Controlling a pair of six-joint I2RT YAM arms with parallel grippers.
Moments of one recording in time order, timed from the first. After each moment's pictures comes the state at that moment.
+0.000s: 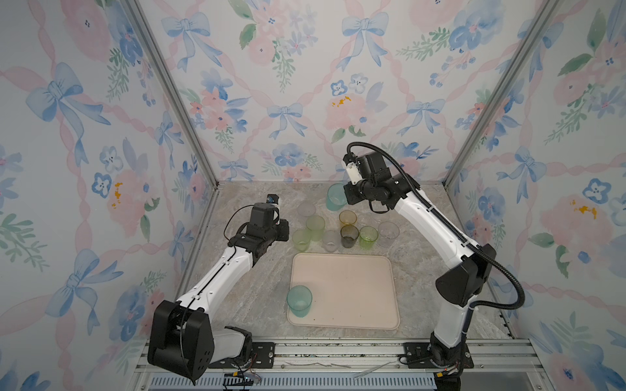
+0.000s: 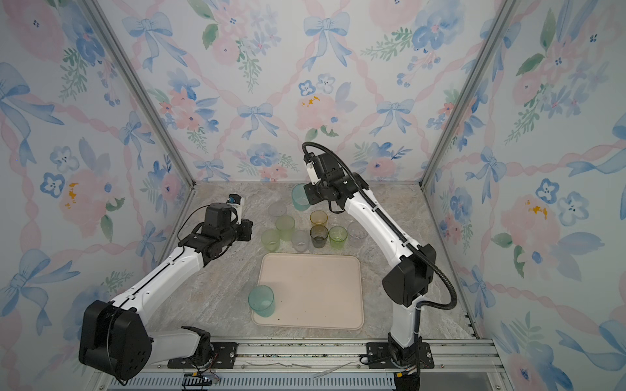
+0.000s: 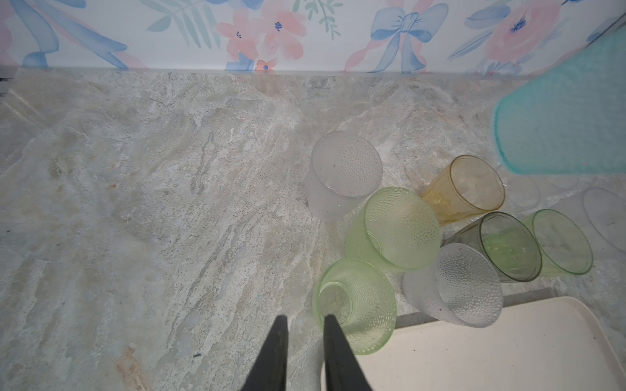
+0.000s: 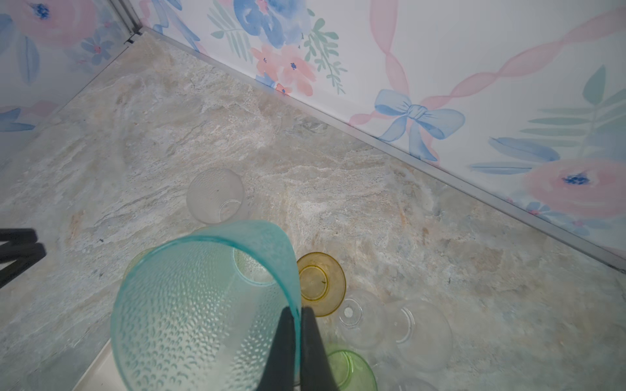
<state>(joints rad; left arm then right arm) -0.29 1.29 0.94 -0.29 0.00 -0.18 0.61 1.86 2.01 -0.88 0.08 0.01</state>
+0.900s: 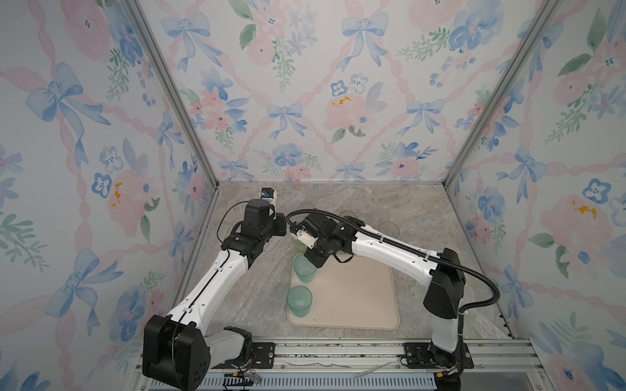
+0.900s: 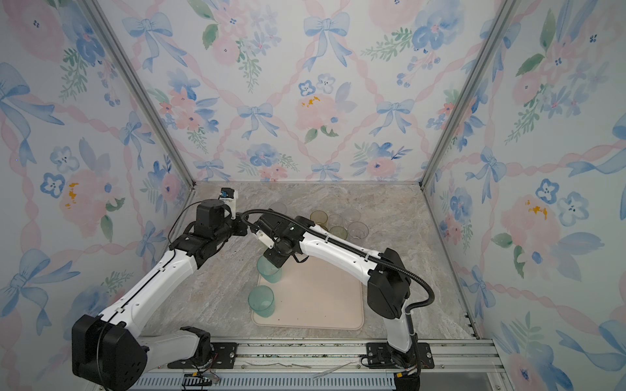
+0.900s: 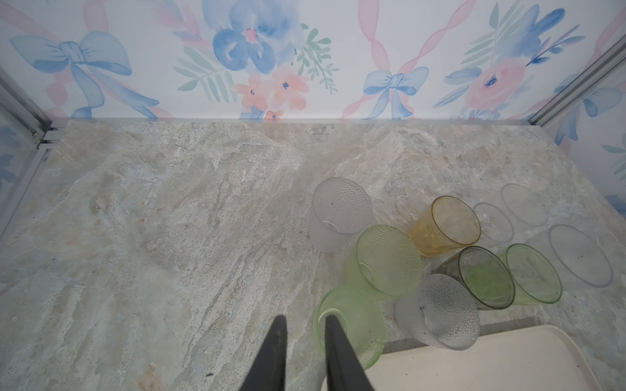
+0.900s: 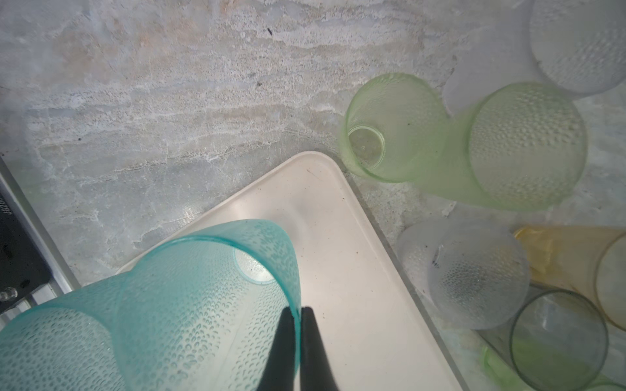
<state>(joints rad) -0.28 1.21 0.97 -0.29 -0.03 -0.18 0.99 1.97 1.81 -0.96 0.02 -0.03</state>
